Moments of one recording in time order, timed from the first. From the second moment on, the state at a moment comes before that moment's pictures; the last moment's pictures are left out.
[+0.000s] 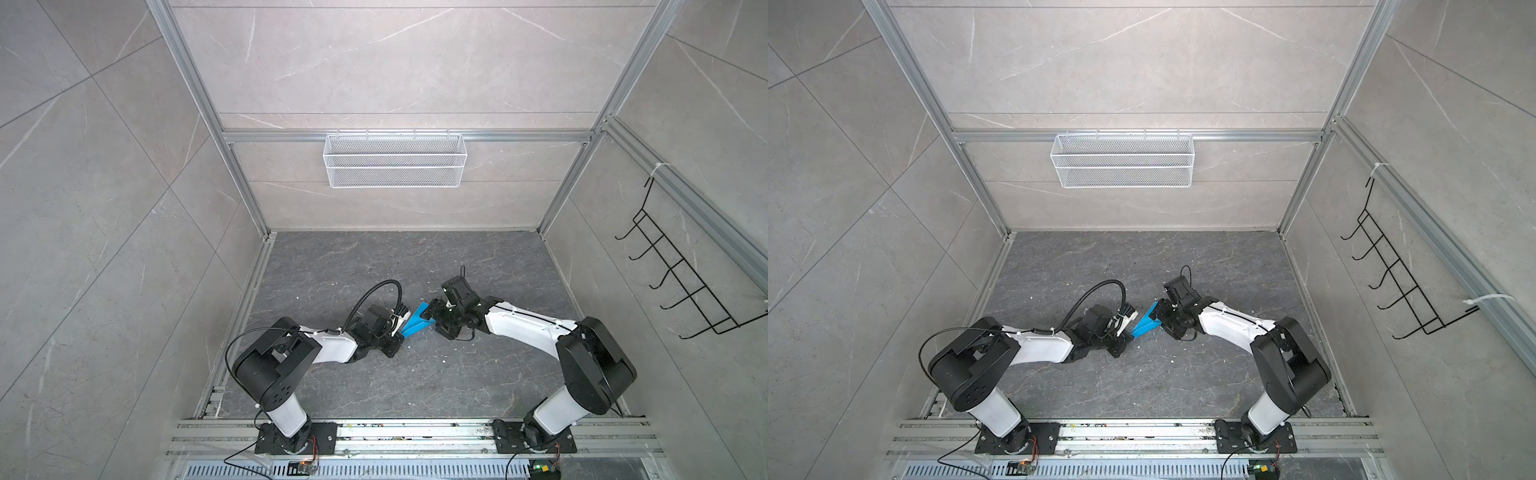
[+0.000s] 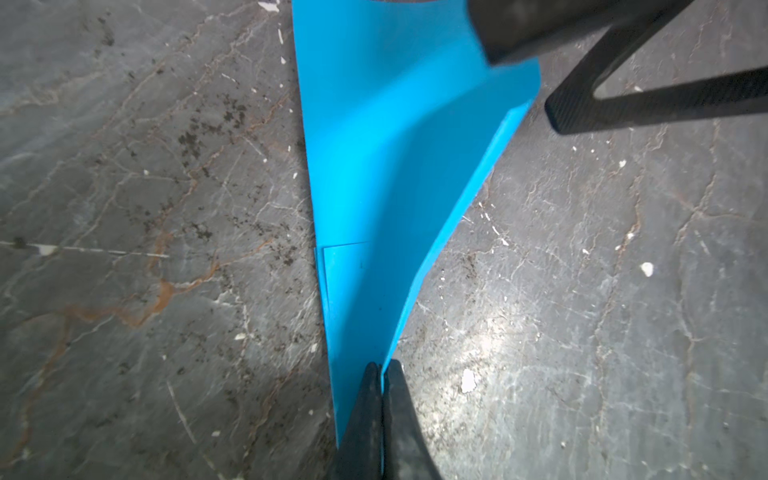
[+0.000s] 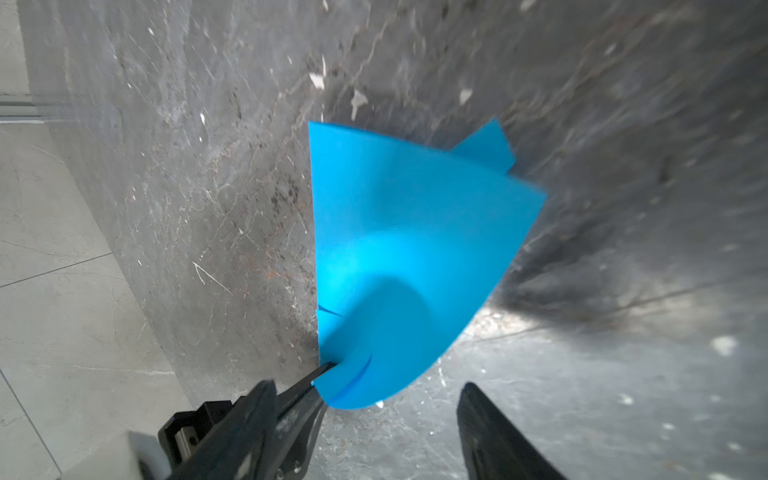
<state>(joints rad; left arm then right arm) -0.75 1.66 0.63 0.23 0.22 -0.01 0.59 1.63 0.94 -0.32 -0.24 1.17</state>
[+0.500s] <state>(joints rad) -0.80 1.66 0.59 0.31 0.13 0.07 0.61 1.67 0.95 -0.33 -0.23 1.33</state>
